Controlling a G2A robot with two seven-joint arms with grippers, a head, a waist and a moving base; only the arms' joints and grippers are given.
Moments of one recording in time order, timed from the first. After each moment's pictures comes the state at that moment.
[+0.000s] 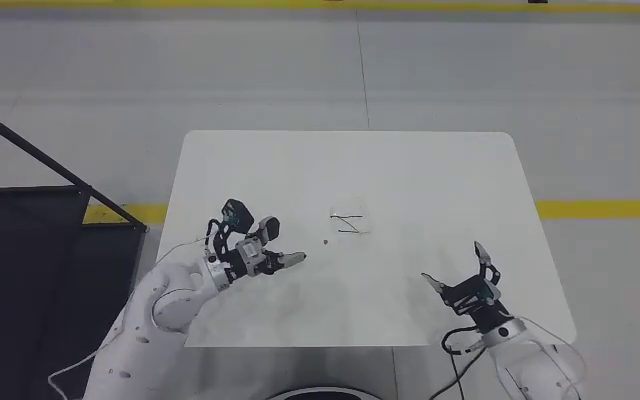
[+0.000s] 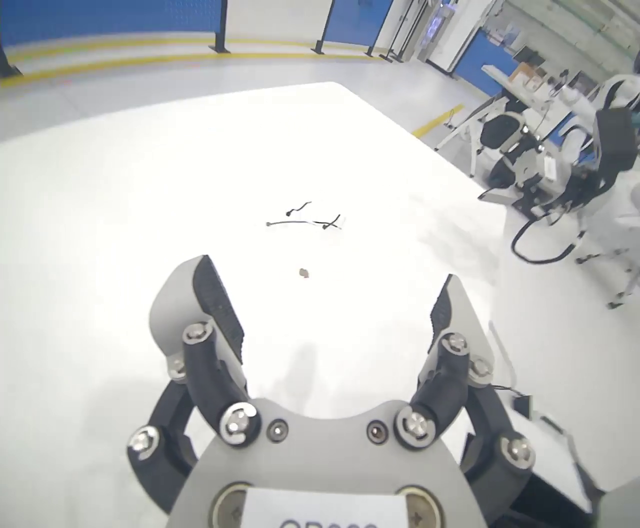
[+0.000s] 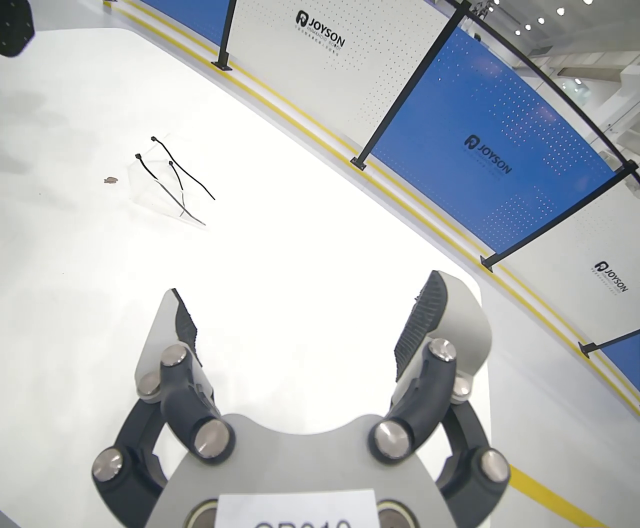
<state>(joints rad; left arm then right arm) 1.30 -1.13 -1.36 -1.64 0.62 -0.62 -0.50 -1.79 -1.12 1.60 -1.94 -1.71 -0.24 -0.20</state>
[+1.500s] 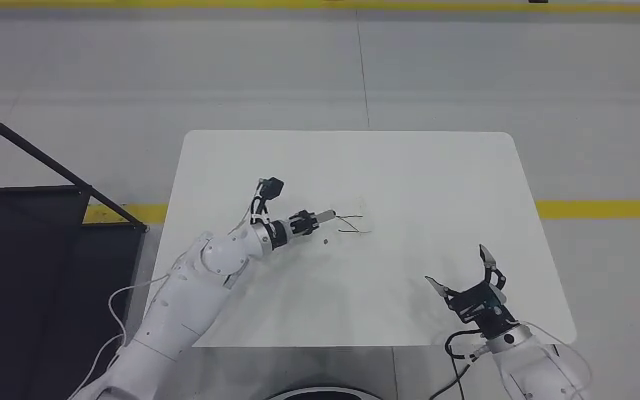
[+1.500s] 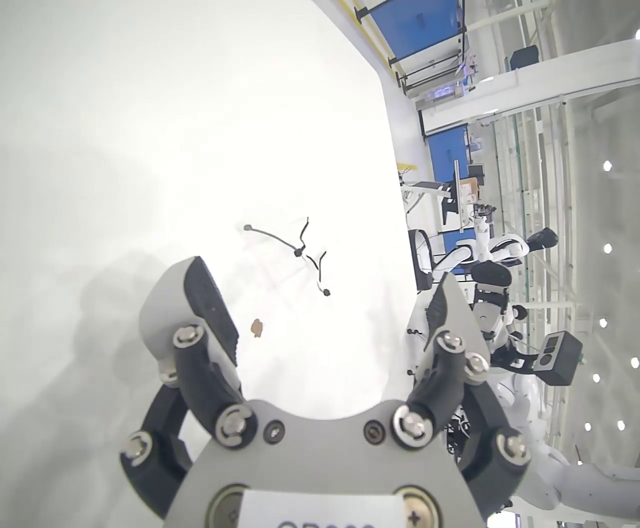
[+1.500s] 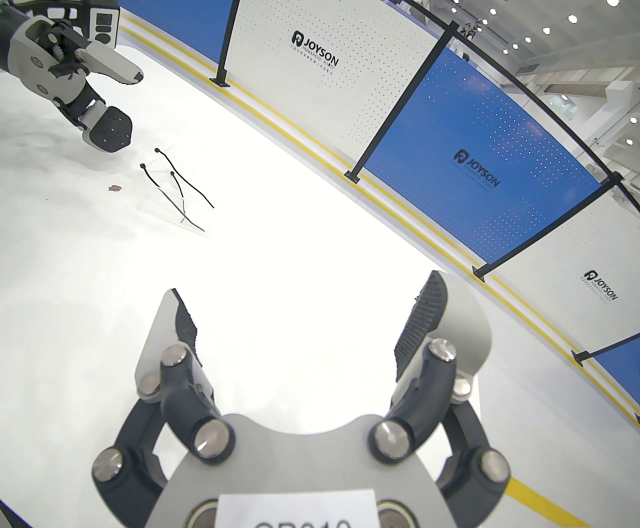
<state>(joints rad) 0.96 -1.22 -1.05 -1.26 0.10 -0.22 -0.60 -1.82 -1.12 1.62 -1.95 -1.71 -0.24 -0.24</state>
